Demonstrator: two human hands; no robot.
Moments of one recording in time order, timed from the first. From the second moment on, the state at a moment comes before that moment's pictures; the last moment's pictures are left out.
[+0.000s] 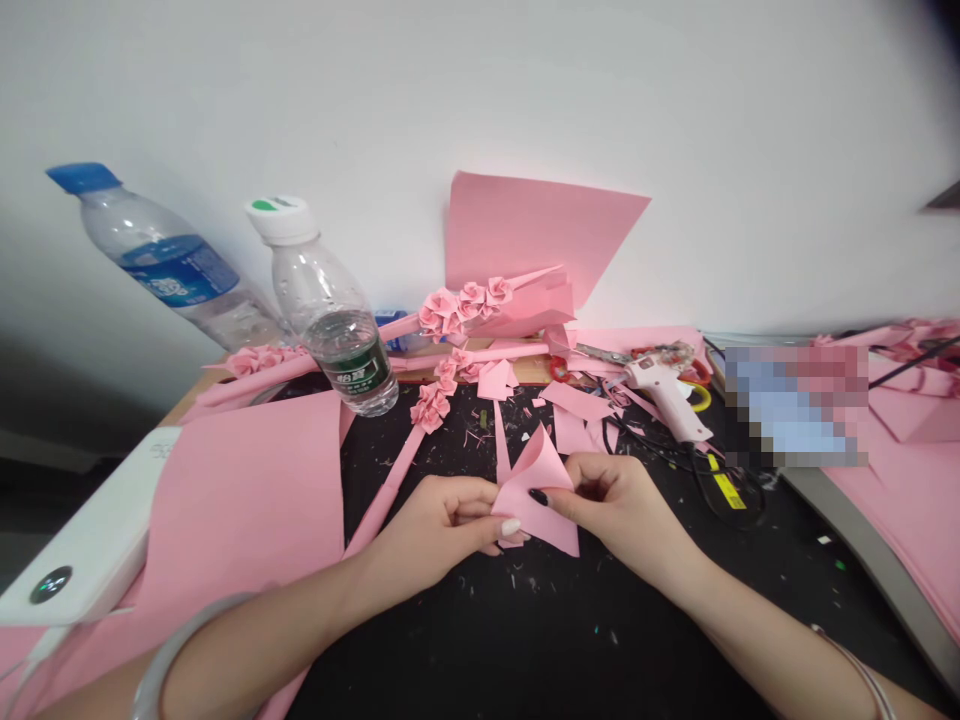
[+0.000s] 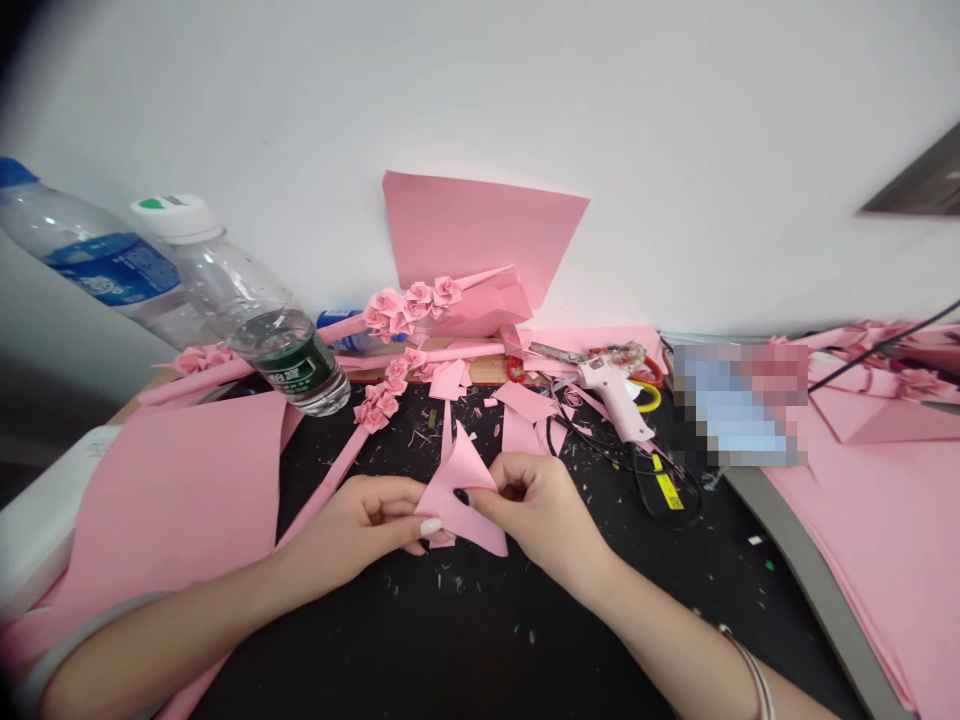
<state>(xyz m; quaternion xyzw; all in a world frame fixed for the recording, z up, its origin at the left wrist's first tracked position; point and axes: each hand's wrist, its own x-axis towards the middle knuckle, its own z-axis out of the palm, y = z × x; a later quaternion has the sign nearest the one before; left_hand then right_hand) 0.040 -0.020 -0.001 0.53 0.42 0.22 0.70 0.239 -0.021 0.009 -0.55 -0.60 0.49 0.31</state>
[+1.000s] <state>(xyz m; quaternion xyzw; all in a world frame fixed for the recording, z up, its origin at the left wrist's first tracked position) 0.039 -0.017 0.000 0.47 0.47 0.25 0.70 0.239 -0.021 0.010 -0.50 -0.65 0.51 0.25</state>
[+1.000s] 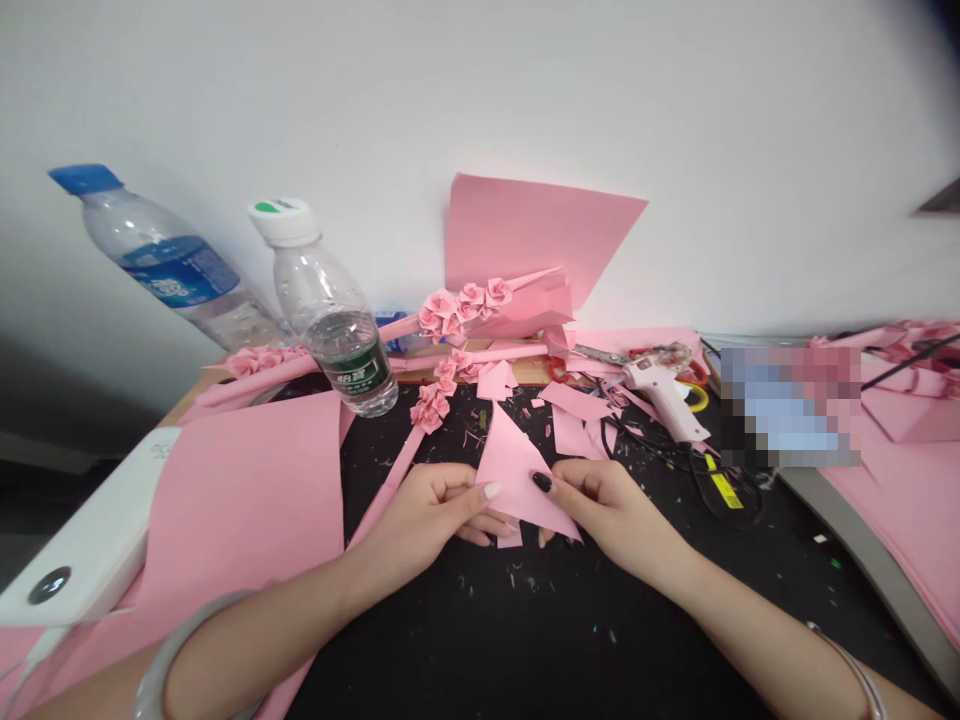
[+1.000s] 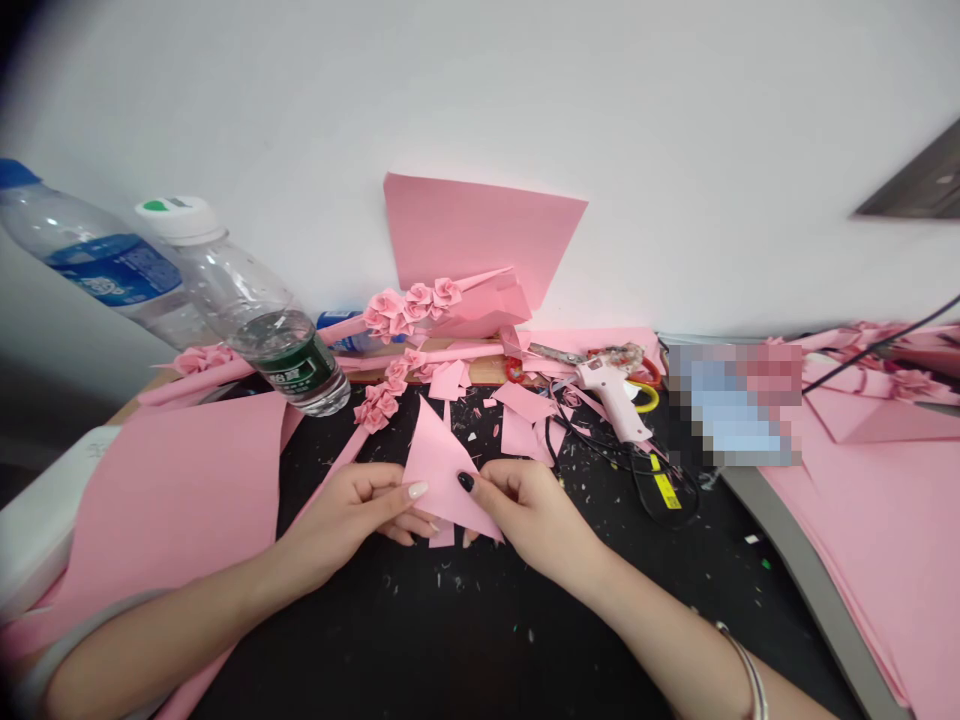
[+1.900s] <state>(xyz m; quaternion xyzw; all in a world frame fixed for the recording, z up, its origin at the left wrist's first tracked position) 0.034 -0.016 0.001 0.54 0.42 0.22 0.70 0.245 -0.013 0.012 -0.46 -0.61 0.57 0.28</state>
